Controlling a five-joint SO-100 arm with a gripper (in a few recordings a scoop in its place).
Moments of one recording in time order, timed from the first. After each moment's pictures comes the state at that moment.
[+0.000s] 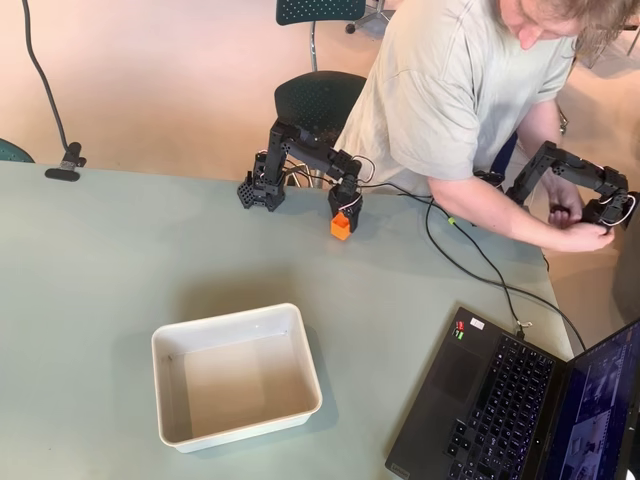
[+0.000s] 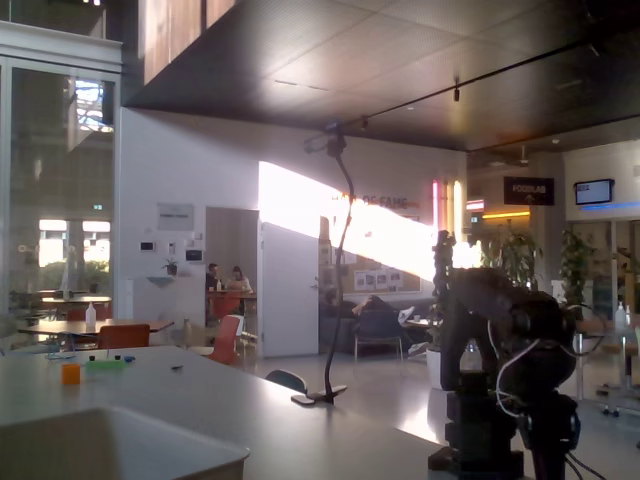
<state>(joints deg) -73.2 87.1 102.4 68.2 28.6</state>
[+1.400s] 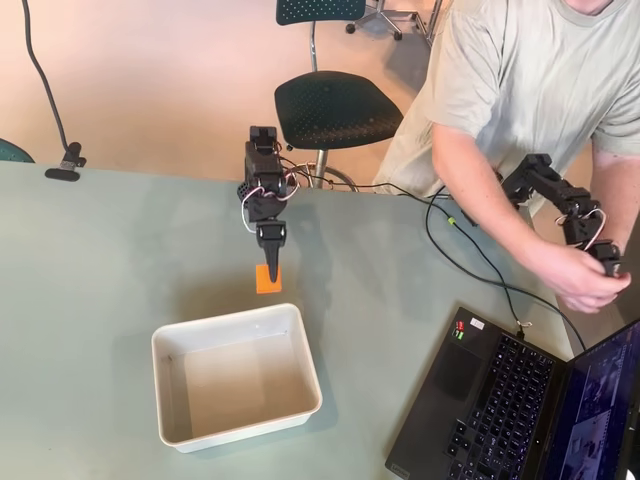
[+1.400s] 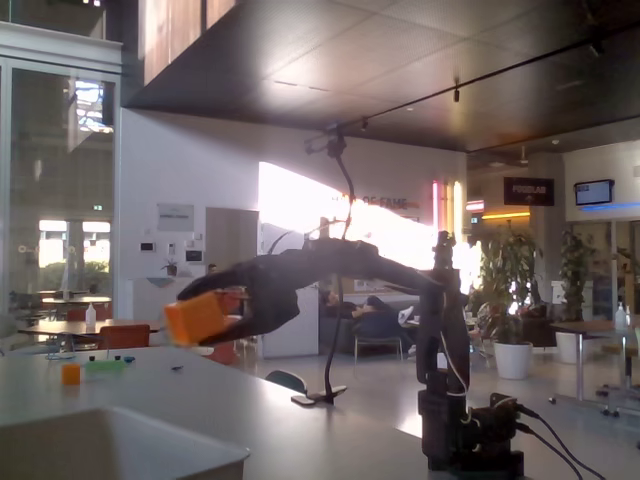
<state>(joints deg) -9.0 87.0 74.9 35.9 11.9</state>
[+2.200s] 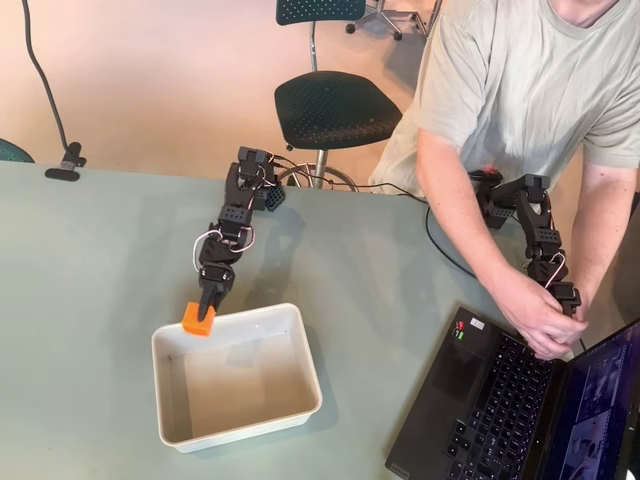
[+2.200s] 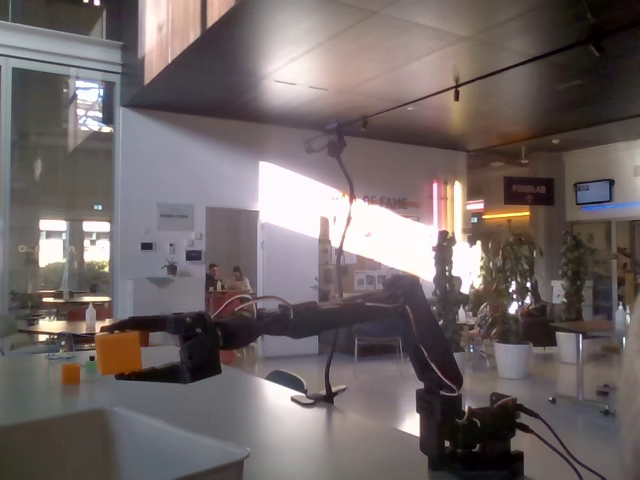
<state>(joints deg) 1.7 64.8 74.9 -0.3 12.1</state>
